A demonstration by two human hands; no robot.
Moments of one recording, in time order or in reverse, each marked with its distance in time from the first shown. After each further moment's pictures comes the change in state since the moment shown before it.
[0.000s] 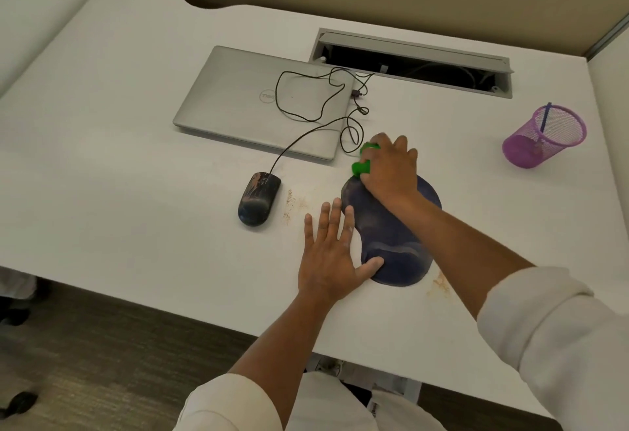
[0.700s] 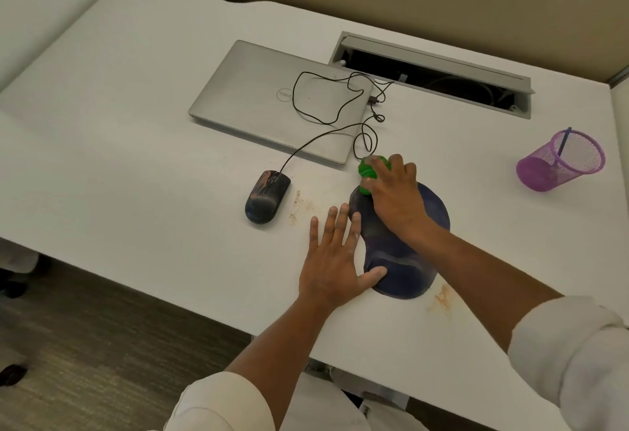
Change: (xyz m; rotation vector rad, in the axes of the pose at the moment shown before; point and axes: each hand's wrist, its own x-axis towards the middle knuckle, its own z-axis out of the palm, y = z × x) left_hand 0.001 -0.002 0.005 -0.028 0.031 0.001; right_hand -0.021 0.003 0.015 -0.154 0.195 -0.388
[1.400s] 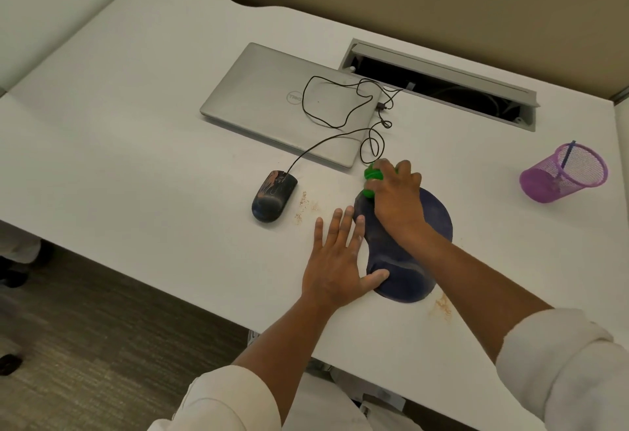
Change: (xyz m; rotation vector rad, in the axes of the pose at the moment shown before) left_hand -0.001 0.000 0.000 0.014 -0.011 0.000; right_hand 0.002 -0.009 -0.006 0.075 -0.122 0.161
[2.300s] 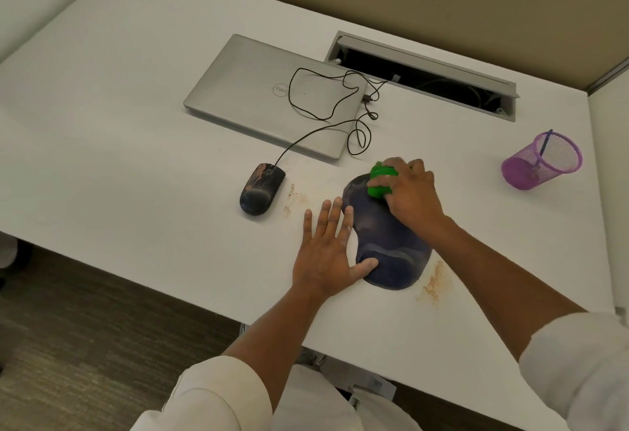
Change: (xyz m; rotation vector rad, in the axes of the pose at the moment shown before) left_hand -0.001 -0.001 -0.002 0.004 0.001 0.011; right_hand -0.014 0.043 -0.009 0.113 -0.127 -0.013
